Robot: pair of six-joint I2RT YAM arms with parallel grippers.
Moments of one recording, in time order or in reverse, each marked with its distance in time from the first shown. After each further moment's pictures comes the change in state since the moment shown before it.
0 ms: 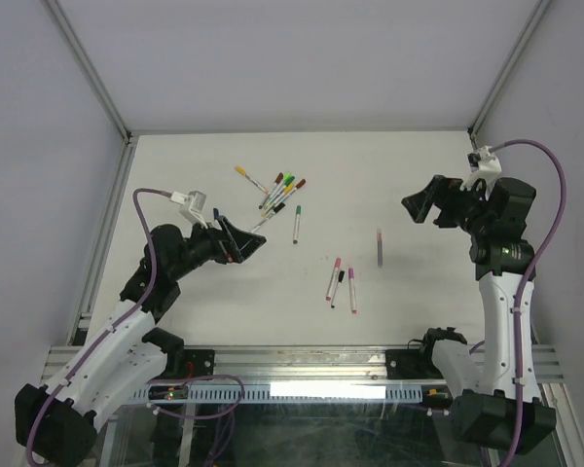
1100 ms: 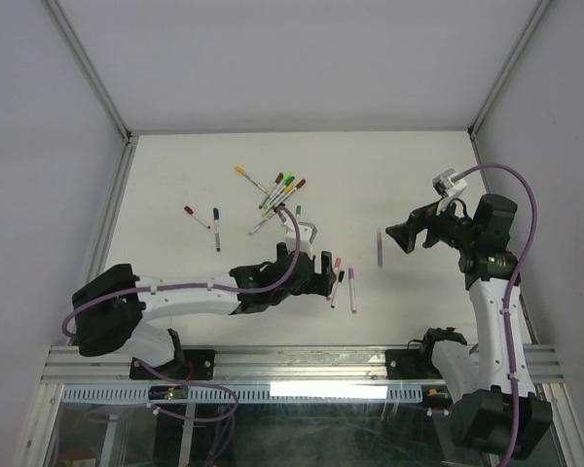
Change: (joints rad) left arm -0.759 0.676 0.253 0.039 -0.758 -0.061; right arm 0.011 -0.035 -0.205 0.115 -0.280 -0.365
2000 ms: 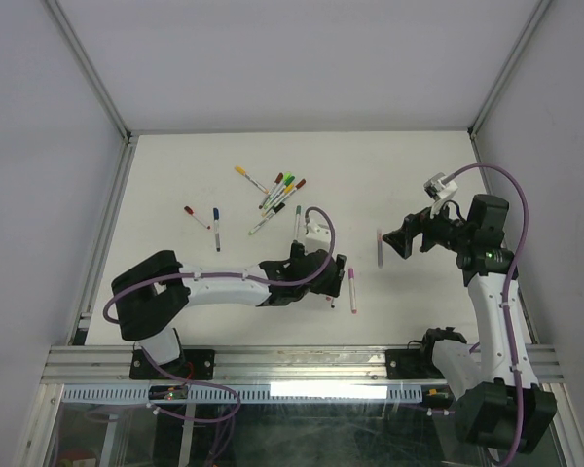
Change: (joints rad) left arm -0.004 0.262 0.164 -0.085 -0.033 0.057; right arm 0.028 0.037 0.002 -0.079 0.002 -0.079
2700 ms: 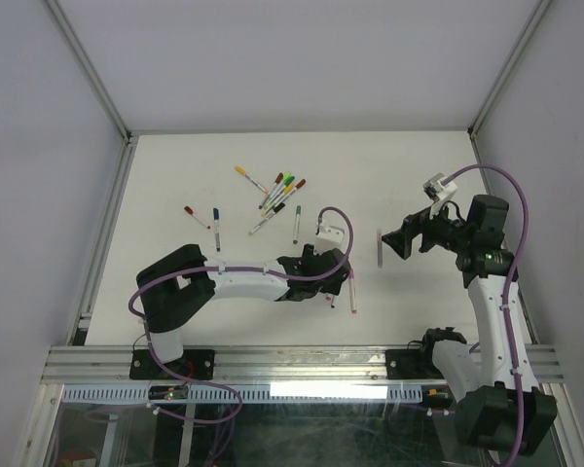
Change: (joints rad) left arm 0.000 0.156 0.149 -0.106 -0.032 -0.002; right arm 0.009 -0.015 0.000 0.000 0.000 0.000
